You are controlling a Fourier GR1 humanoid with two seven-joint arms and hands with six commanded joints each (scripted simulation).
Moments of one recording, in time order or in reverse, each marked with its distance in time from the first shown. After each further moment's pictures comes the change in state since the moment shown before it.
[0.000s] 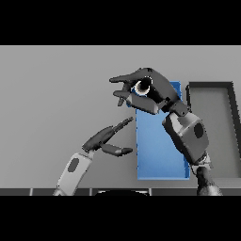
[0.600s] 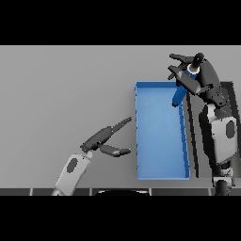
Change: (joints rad) left arm 0.005 0.023 -0.001 0.000 -0.017 -0.001 -0.047; right arm 0.235 -0.214 -0.167 0.123 0.041 -0.036 0.044
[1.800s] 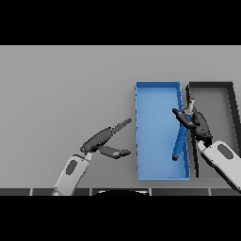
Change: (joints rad) left arm 0.021 0.003 -0.011 -0.038 0.013 -0.003 0.038; right arm 0.340 -0.492 0.684 -0.004 -0.291 -0.586 0.018
